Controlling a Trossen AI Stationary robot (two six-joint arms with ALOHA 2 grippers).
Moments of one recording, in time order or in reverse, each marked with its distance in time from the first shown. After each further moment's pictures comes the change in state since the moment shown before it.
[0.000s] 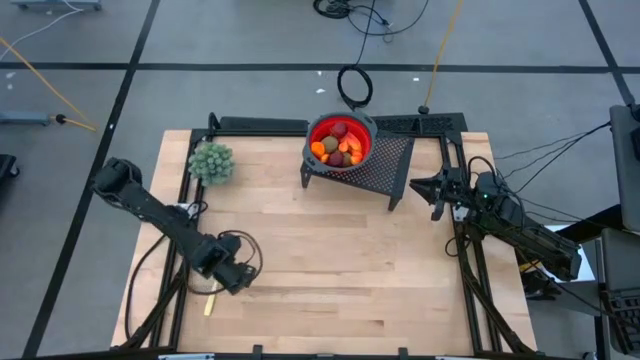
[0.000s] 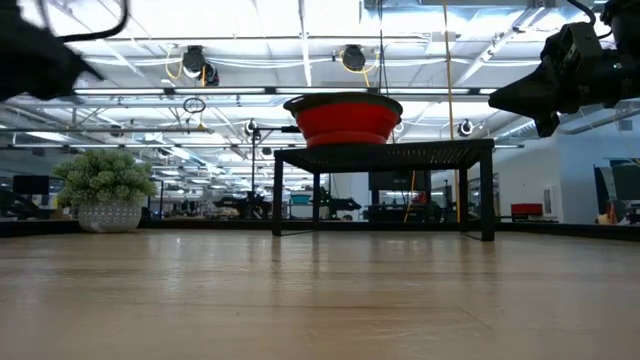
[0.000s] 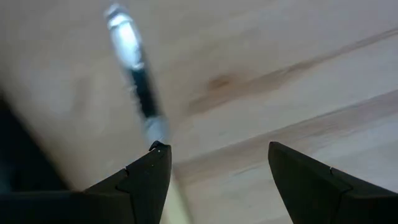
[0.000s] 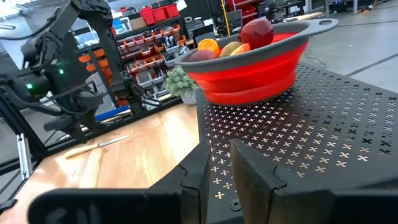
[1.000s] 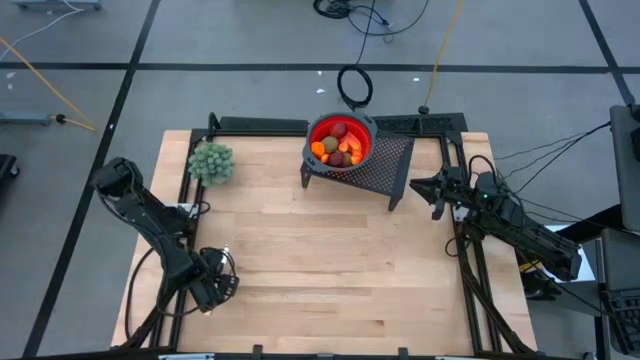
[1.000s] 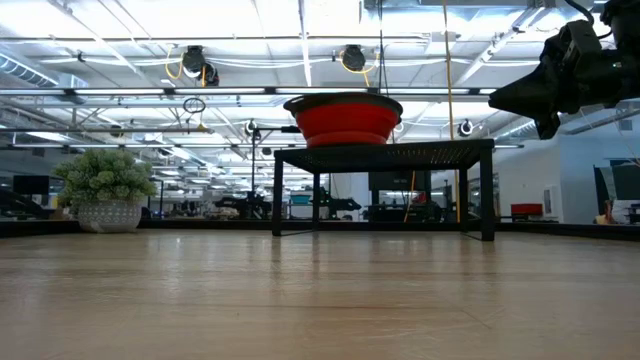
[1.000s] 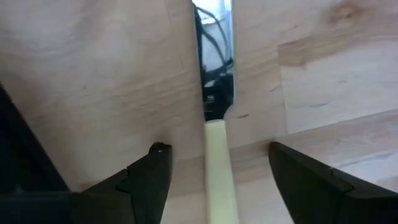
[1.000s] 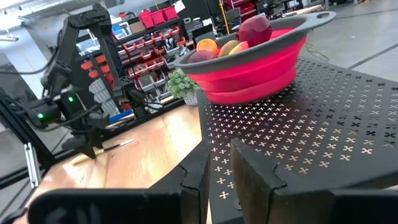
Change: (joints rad) left arm -0.274 0.000 -0.242 0.265 0.019 -0.383; right arm 0.000 0.000 0.000 0.000 0.000 0.058
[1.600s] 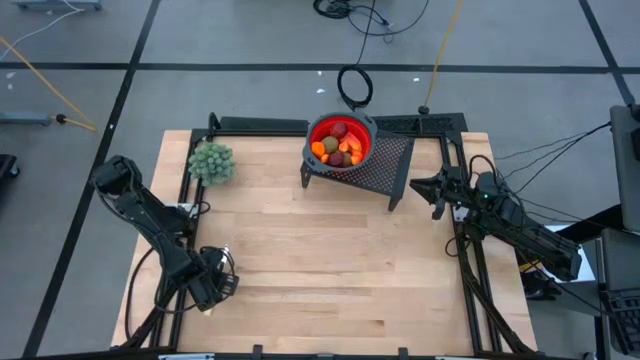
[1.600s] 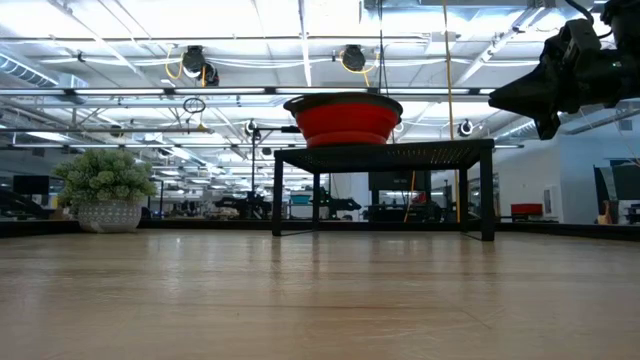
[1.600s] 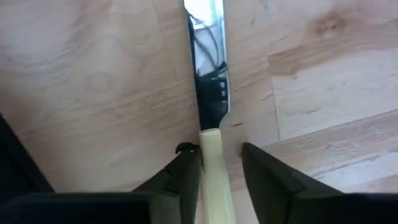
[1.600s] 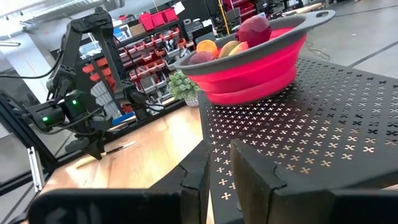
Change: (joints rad) left arm 0.001 -0.002 -0.040 0.051 -0.056 0.017; right arm 0.000 0.000 0.000 0.004 0.000 0.020
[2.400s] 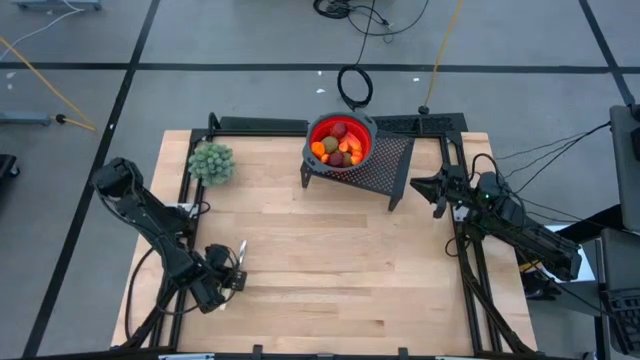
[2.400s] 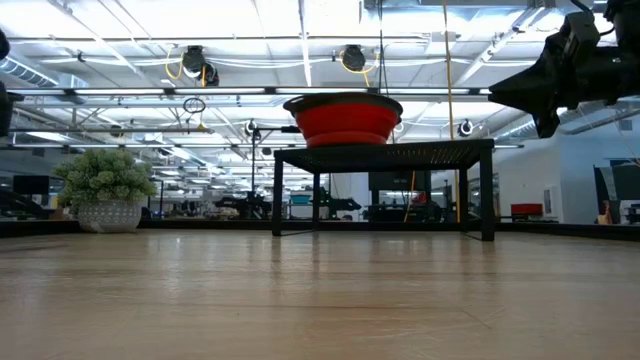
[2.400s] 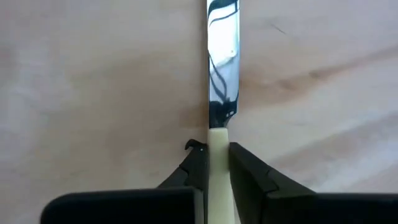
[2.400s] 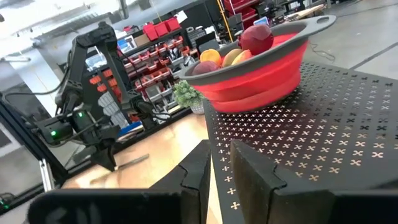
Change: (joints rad) left arm 0.002 0.005 0.022 0.043 -0.242 -0.018; right arm 0.000 0.000 0.000 0.034 -0.003 0.059
